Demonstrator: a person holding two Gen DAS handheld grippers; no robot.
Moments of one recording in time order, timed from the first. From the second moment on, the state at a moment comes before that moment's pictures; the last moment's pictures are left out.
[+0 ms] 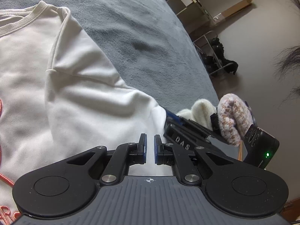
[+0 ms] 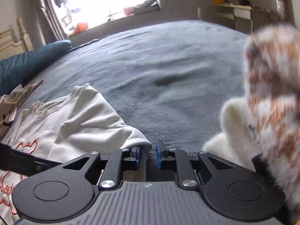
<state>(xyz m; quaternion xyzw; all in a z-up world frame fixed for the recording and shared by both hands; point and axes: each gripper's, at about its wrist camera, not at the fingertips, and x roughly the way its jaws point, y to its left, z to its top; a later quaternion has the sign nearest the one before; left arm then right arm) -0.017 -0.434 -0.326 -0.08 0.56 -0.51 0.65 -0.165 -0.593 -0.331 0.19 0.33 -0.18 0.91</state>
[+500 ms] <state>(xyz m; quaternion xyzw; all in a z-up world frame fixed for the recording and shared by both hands) -0.013 -0.442 -0.340 -0.05 0.57 -0.50 0.65 -0.243 -0.530 -0.292 0.06 0.38 -0.23 0.89</state>
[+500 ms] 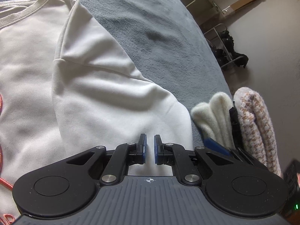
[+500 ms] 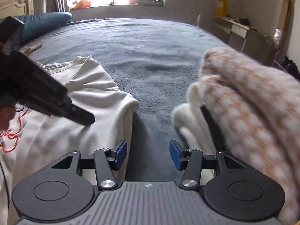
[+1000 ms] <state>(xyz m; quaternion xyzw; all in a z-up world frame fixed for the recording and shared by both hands) -0.047 -0.478 -0.331 0.04 0.52 -0.54 0.66 -0.295 -0.501 -0.307 0.16 0.43 -0.21 0.86</state>
